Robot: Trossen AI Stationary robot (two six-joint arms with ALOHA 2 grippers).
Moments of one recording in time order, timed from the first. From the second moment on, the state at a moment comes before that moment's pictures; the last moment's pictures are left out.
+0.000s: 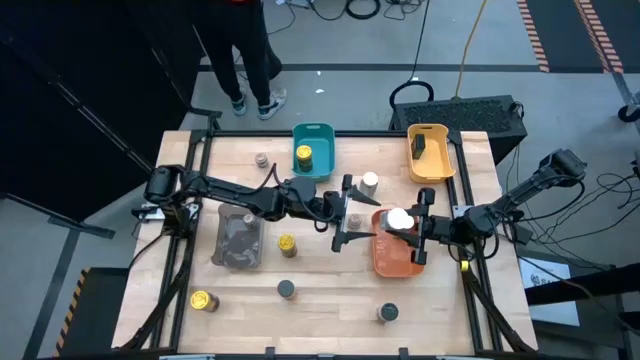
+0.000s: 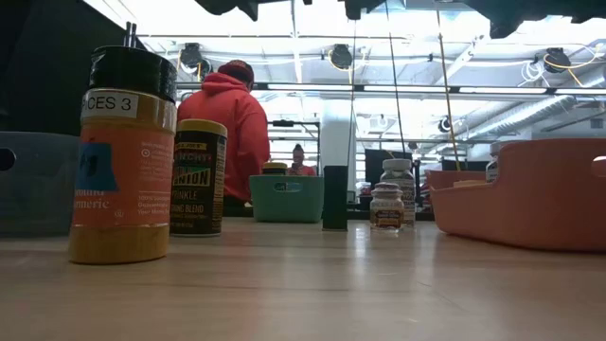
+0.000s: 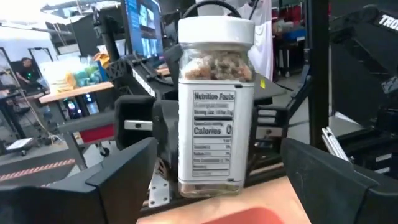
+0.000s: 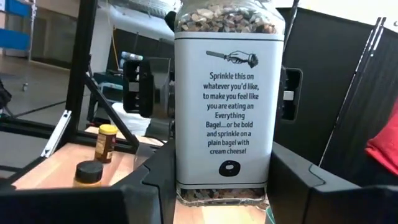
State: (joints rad) left arm -0.06 1.83 1.31 0.59 0.16 0.22; right arm 0.53 0.83 0.28 0.80 0.62 -0.35
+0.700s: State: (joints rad) left arm -0.04 1.91 1.37 0.64 0.14 0.22; right arm 0.50 0.85 0.28 0.81 0.60 -0.33
